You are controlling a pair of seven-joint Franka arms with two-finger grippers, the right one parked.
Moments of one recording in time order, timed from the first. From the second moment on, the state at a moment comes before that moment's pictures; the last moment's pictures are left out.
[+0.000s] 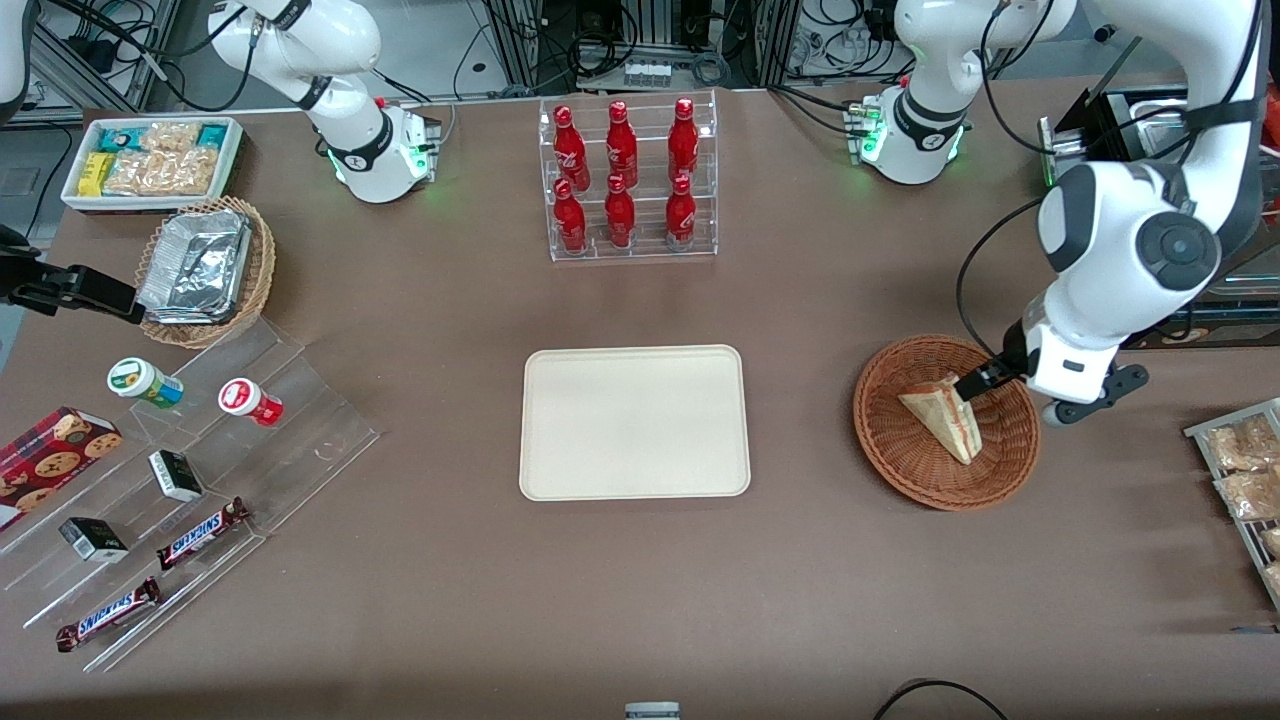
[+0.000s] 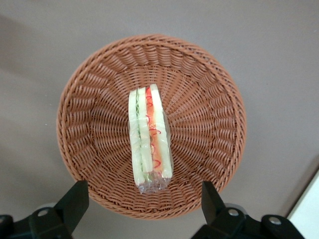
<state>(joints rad) 0.02 0.11 -0.11 -2.11 0.01 2.20 -0.56</state>
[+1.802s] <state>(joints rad) -0.04 0.21 -0.12 -2.13 0.07 2.25 -0.78</state>
